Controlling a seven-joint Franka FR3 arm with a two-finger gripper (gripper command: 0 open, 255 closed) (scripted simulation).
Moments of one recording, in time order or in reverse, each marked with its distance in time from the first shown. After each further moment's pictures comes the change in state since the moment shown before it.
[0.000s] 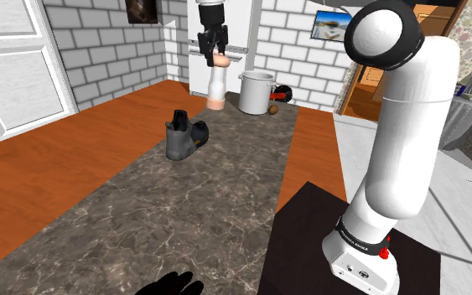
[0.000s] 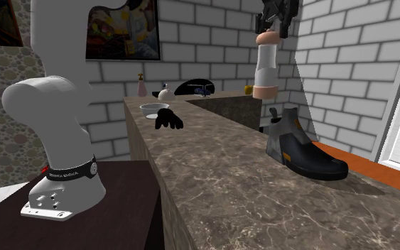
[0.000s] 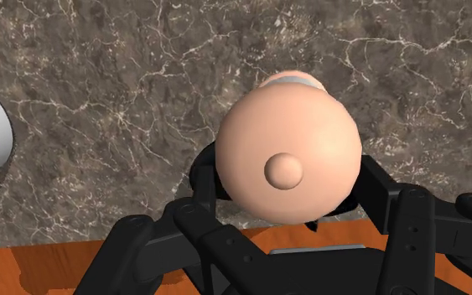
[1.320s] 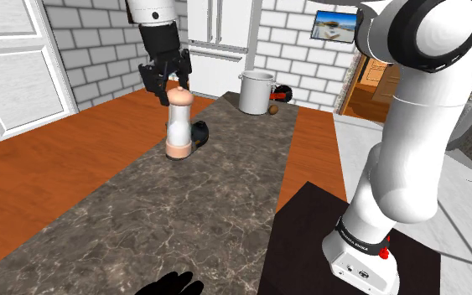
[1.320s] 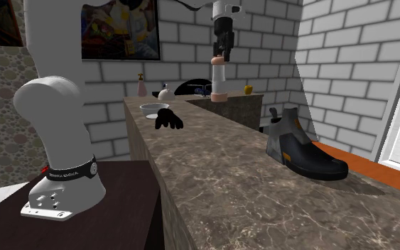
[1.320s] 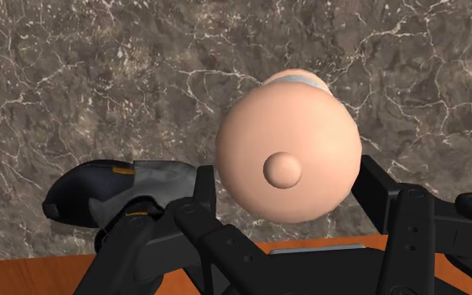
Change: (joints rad) arm 0.255 -0.092 0.183 -0.248 0.021 0.076 0.464
